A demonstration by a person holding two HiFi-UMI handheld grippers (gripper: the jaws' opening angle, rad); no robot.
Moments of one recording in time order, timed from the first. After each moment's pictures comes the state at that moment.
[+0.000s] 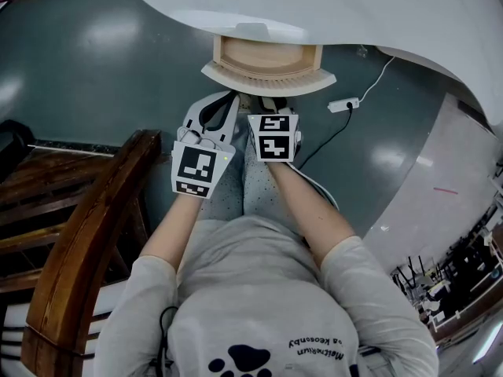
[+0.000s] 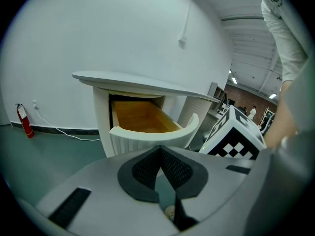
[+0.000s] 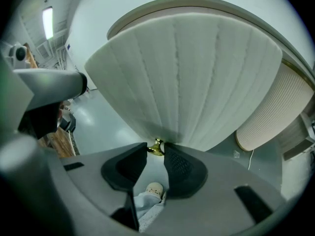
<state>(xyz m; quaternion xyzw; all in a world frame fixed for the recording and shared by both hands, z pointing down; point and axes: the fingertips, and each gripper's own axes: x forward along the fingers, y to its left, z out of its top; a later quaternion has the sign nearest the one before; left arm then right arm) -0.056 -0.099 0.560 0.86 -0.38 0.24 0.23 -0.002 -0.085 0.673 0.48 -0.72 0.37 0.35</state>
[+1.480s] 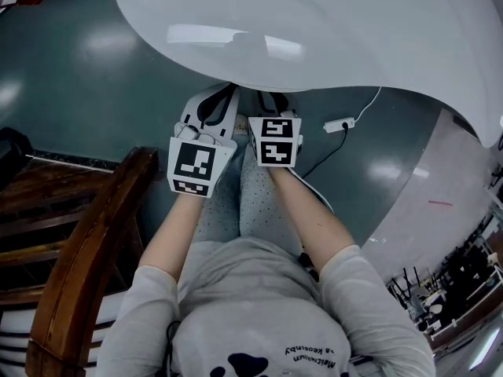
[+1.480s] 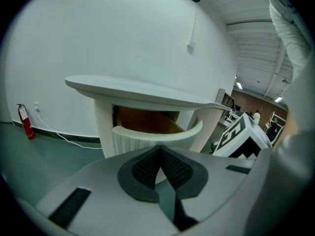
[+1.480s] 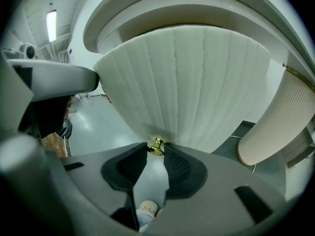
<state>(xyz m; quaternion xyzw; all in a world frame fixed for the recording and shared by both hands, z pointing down) -0.053 -0.188 0.556 0.86 -0.42 0.21 0.22 0.003 -0.171 0.666 0.50 -0.74 0.33 0.32</state>
